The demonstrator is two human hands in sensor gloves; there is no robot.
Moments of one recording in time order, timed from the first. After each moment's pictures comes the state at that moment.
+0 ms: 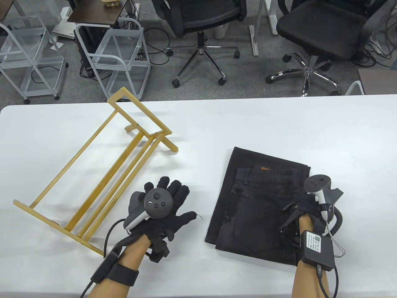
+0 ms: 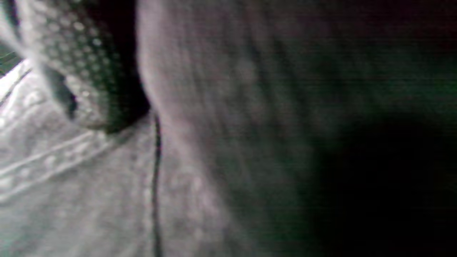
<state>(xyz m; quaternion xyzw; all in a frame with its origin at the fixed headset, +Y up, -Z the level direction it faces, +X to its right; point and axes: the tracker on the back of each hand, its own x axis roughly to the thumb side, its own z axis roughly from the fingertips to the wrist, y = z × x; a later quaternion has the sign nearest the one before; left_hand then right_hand) -0.161 -0.690 -0.273 -0.11 -0.21 0.20 0.95 0.271 -0.749 -0.275 -0.38 0.15 0.87 0.27</state>
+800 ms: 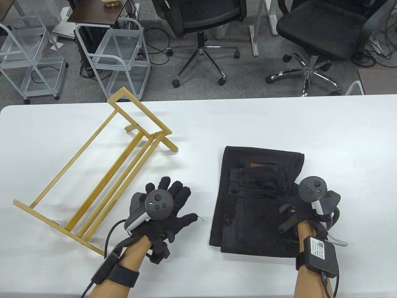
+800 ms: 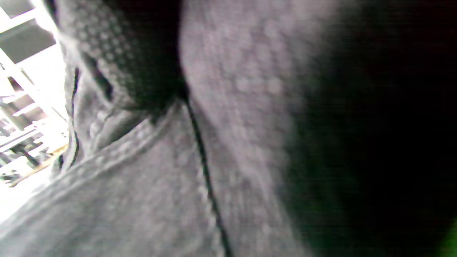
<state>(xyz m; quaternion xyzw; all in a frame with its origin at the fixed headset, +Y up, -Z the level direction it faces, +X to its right) -0.159 -0.690 -0.272 -0.12 -0.21 0.21 0.95 0.251 -0.724 -0.272 -0.22 -0.03 0.94 0.26</state>
